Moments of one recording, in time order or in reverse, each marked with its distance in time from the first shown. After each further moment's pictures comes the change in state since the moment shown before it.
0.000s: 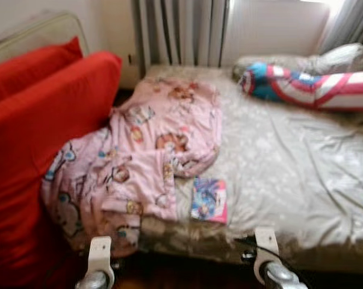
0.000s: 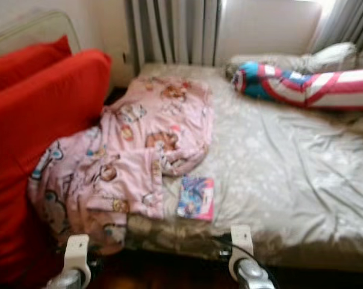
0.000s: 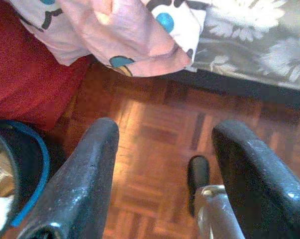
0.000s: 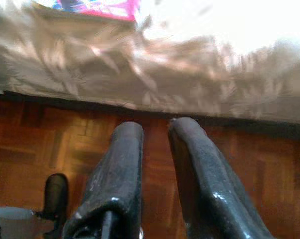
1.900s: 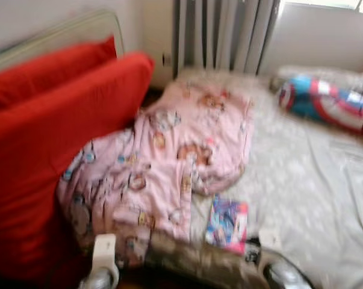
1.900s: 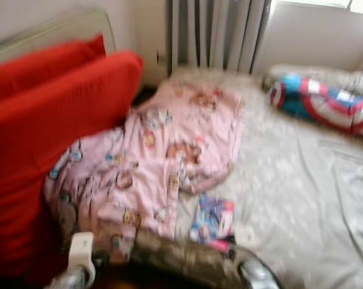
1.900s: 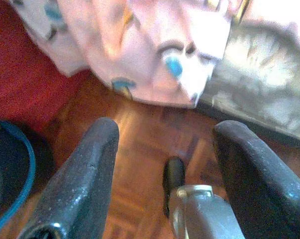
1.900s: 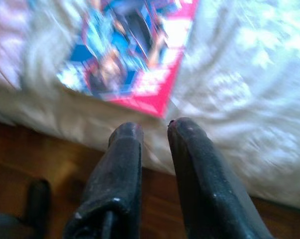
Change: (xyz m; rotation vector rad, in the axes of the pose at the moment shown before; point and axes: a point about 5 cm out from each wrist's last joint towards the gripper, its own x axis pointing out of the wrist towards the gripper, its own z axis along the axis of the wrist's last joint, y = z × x) left arm 0.000 0.004 0.001 -0.006 -0.009 -0.003; right arm 0.002 0.012 0.008 -0.009 -0.027 0.036
